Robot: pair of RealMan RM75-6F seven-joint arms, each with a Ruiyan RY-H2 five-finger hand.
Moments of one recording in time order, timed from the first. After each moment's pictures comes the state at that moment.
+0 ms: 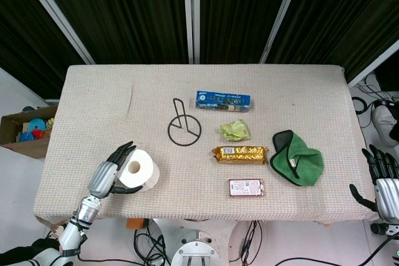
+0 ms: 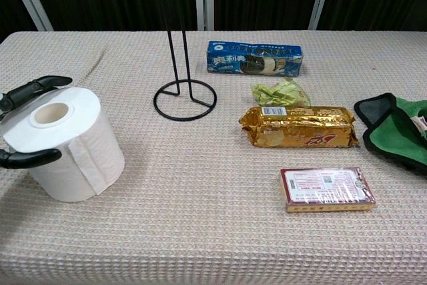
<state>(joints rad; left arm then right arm) -0.27 -1.65 0.03 -1.24 1.65 1.37 -0.38 -0.01 -1.16 0.02 -1.41 -1.59 1.59 0.20</state>
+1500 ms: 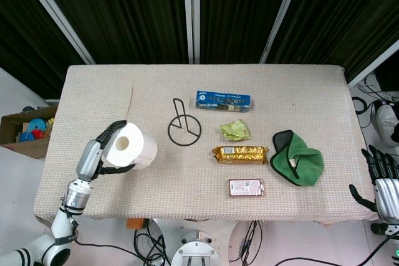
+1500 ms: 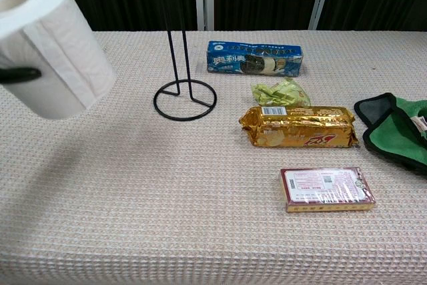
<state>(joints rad) -0.34 -1.47 -0.12 -1.52 1.62 1.46 -0.51 -0.01 -1.17 0.02 -1.41 -1.58 1.58 0.19</state>
